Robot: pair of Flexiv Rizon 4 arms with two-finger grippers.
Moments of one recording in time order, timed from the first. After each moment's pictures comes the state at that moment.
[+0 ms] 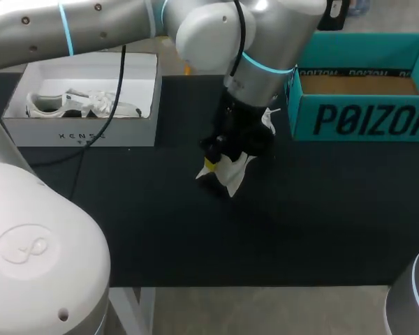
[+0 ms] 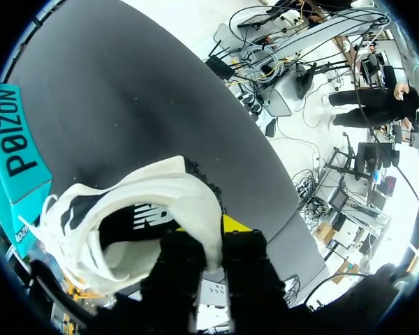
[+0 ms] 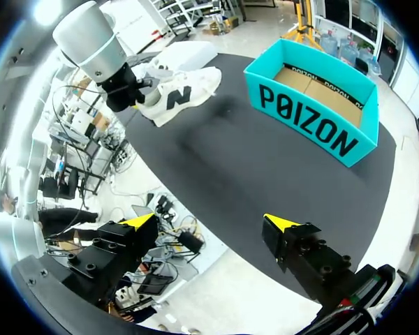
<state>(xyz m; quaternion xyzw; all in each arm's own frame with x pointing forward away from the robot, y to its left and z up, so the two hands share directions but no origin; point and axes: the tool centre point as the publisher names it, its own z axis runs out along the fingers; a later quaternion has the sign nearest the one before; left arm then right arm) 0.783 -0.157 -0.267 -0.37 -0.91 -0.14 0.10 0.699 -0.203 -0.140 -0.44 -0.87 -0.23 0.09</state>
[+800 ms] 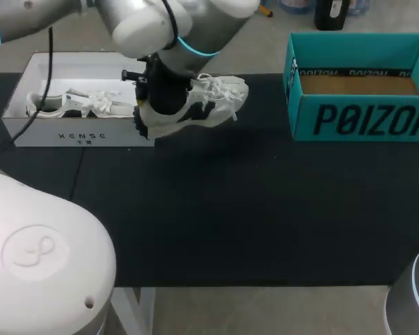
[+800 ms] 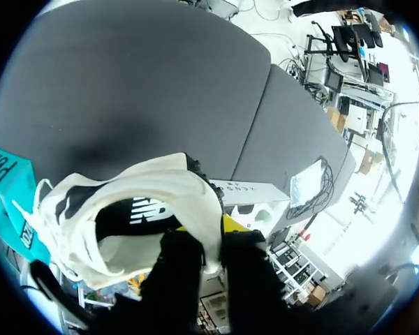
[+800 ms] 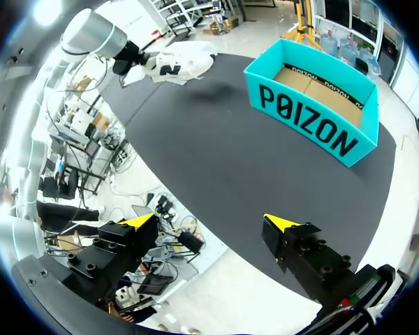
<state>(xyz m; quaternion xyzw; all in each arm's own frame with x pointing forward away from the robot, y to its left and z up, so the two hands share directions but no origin) 0.940 0.006 -0.214 -0.59 -0.75 -0.30 0.03 0.699 -0.203 -0.140 -0.44 -0.87 -0.23 0.09</state>
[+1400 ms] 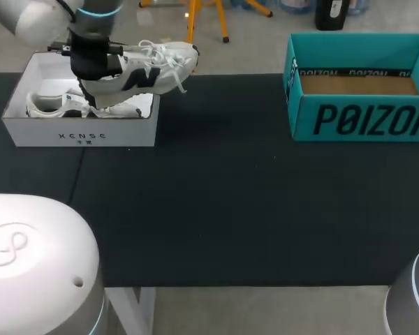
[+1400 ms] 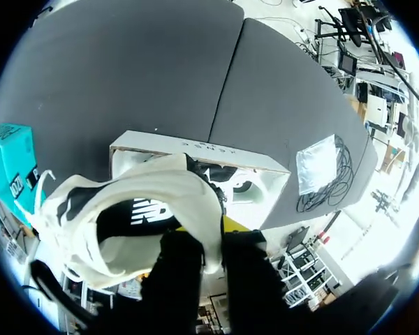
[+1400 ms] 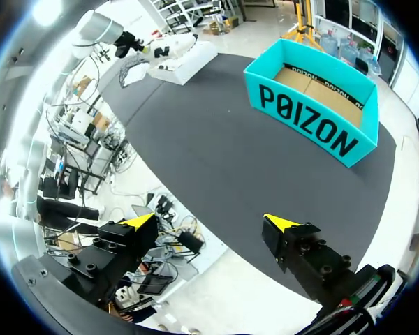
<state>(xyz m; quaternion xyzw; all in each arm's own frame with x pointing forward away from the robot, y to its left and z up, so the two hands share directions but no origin) 1.016 0.133 -0.192 -0.61 -0.76 -0.24 -0.04 0.699 -0.203 -0.140 -0.44 -0.87 -0.23 0.09</state>
